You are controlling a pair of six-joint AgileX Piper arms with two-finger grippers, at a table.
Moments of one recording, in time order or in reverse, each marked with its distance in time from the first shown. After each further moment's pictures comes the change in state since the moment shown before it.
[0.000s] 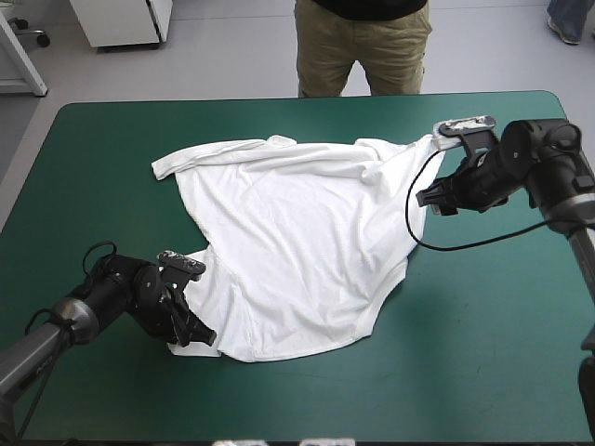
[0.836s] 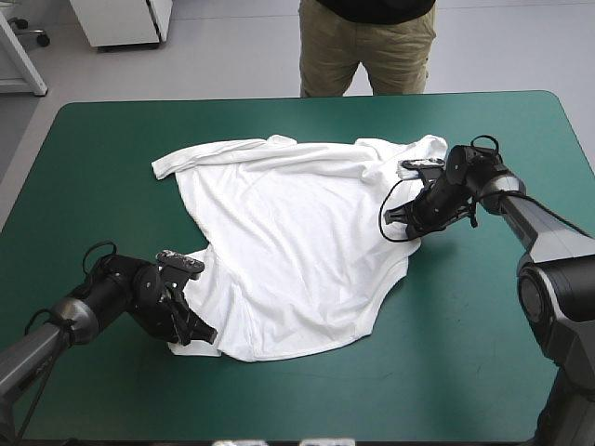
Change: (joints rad) left arm 0.000 0.000 0.000 0.001 -0.006 -0.028; right arm 0.011 0.379 0.042 0.145 -0.198 -0.066
